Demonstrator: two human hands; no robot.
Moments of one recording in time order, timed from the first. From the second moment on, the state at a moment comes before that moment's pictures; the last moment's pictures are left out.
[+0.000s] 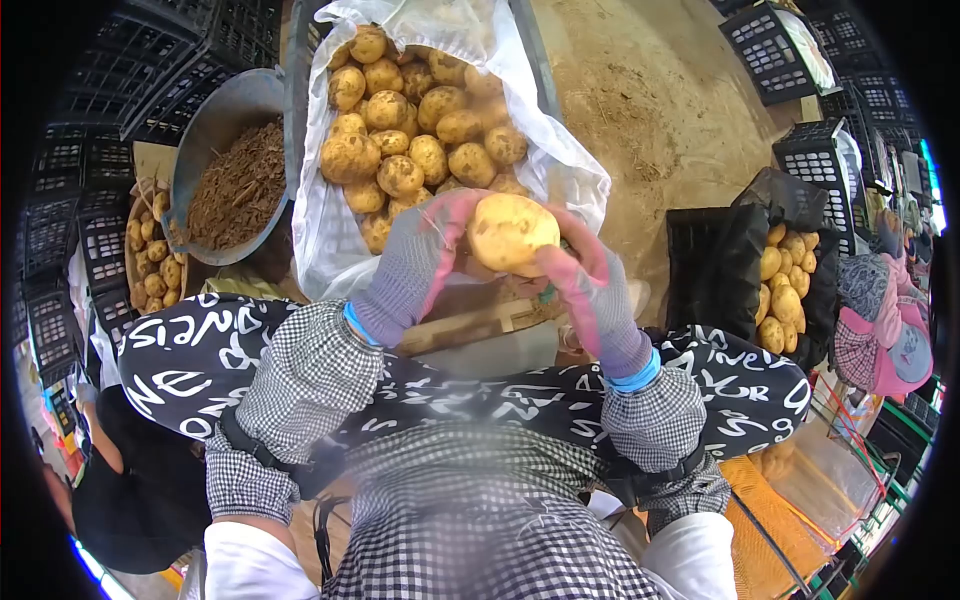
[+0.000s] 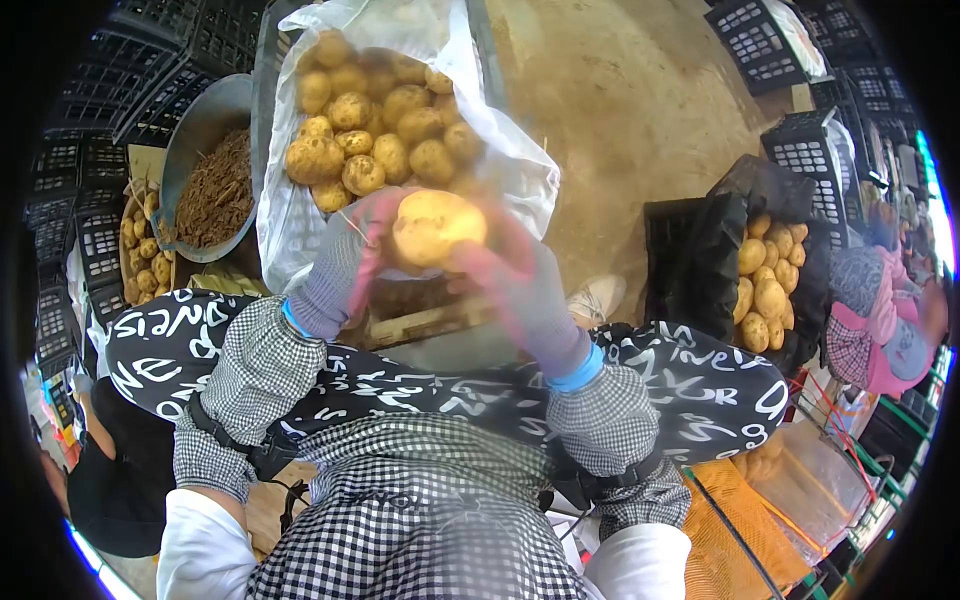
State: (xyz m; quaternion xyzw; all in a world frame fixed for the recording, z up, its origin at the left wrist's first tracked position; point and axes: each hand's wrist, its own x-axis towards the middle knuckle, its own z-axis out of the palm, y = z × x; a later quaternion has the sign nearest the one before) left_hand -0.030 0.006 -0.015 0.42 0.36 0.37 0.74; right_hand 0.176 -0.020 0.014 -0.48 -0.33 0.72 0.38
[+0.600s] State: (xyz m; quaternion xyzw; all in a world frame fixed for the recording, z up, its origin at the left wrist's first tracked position) left_hand -0.020 0.003 -0.002 0.32 0.32 0.35 0.82; right_hand 0.193 -0.012 0.009 -0.48 -0.46 0.62 0.42
